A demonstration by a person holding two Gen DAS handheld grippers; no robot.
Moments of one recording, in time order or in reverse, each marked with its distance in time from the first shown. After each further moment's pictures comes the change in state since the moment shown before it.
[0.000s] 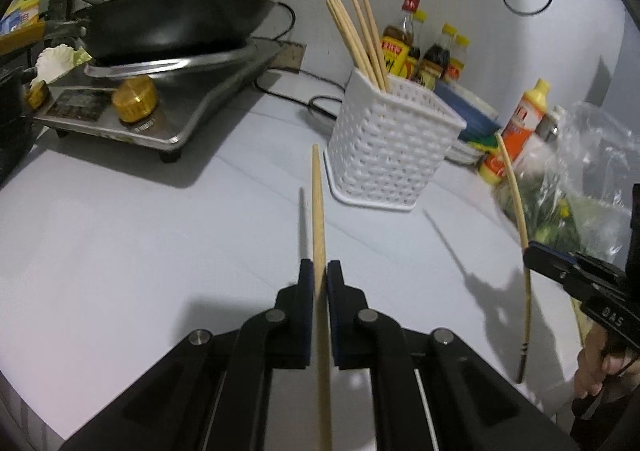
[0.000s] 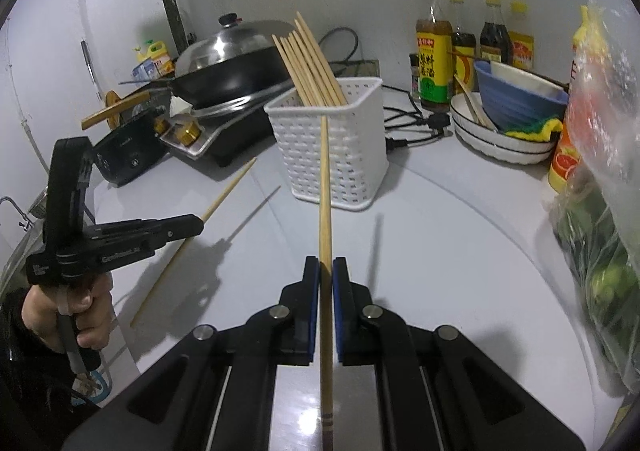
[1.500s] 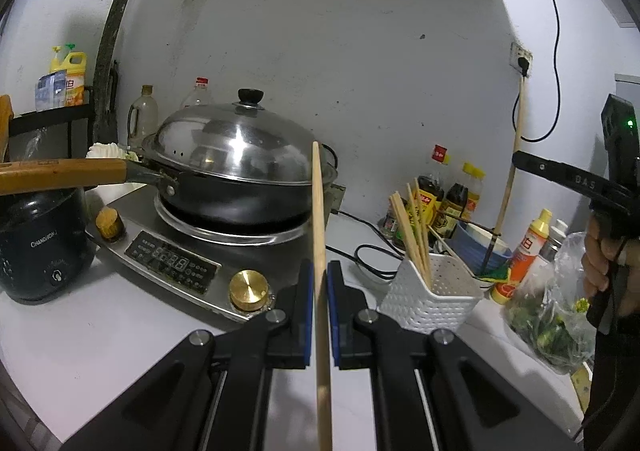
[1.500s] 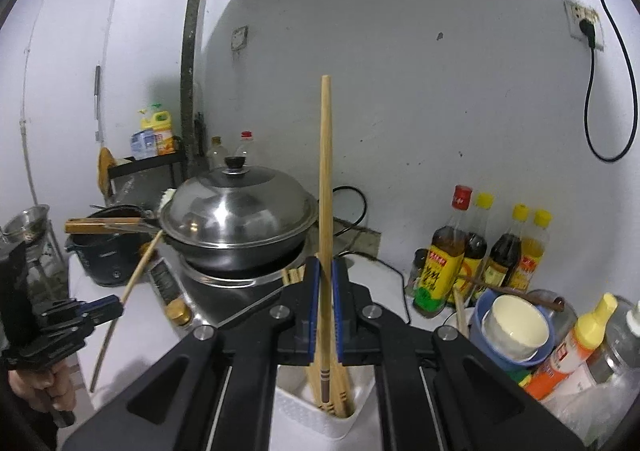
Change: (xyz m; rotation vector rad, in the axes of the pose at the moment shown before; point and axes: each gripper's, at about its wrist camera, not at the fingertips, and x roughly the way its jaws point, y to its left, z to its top) left arm -0.096 0.068 0.083 -0.011 -0.384 0.056; right arm -0.019 0.060 0.225 -0.211 -0.323 -0.120
